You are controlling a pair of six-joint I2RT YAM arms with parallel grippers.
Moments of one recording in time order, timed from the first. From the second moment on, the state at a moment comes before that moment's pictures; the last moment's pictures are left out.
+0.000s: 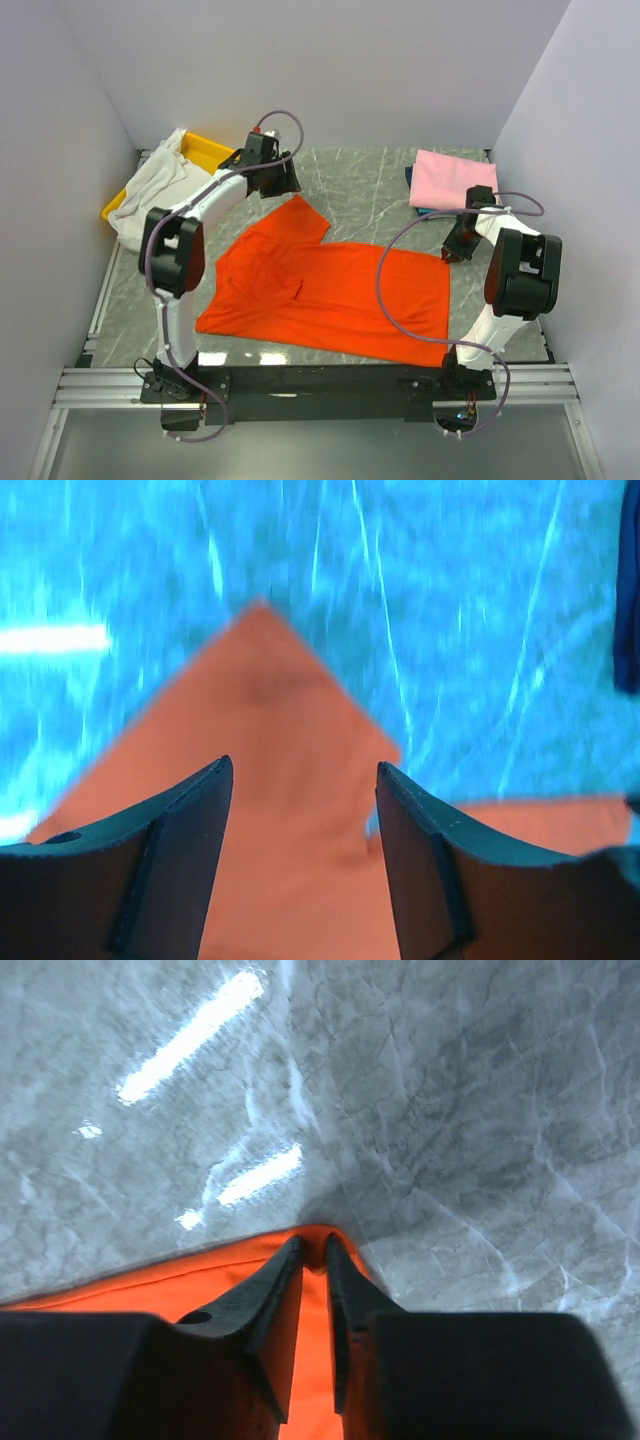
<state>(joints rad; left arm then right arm) -0.36 1.99 1.63 -0.41 0.12 -0.51 -0.20 1.77 1.09 -0.60 -0.01 0.44</state>
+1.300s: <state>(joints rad) -0.36 2.39 1.94 -0.36 0.08 -0.41 -0.21 1.77 1.07 -0.57 -0.04 0.43</state>
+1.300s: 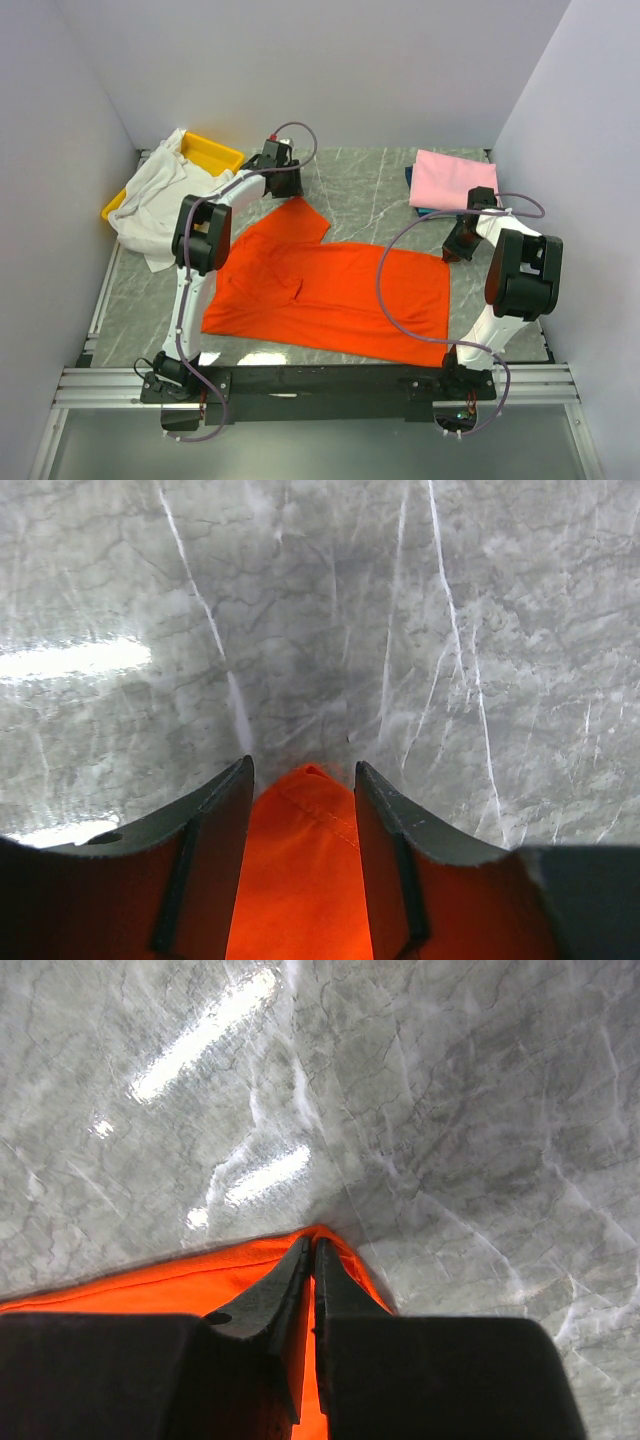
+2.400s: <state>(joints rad) -0.38 2.44 2.01 -0.37 0.03 -0.41 -0.21 1.74 1.05 -0.58 -0.06 0.44</state>
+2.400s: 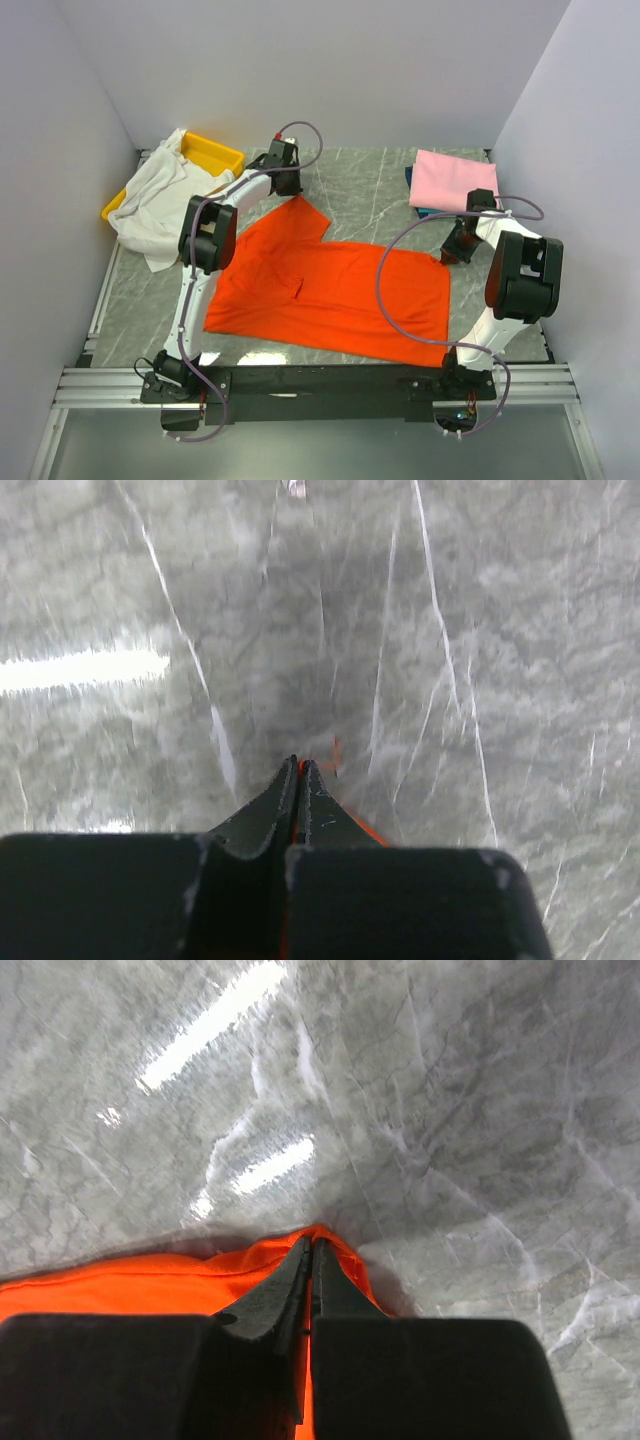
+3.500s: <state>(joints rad) -0.27 2.52 2.18 -0.27 0.16 -0.43 -0.18 1.89 1.40 -0.74 -0.07 0.47</state>
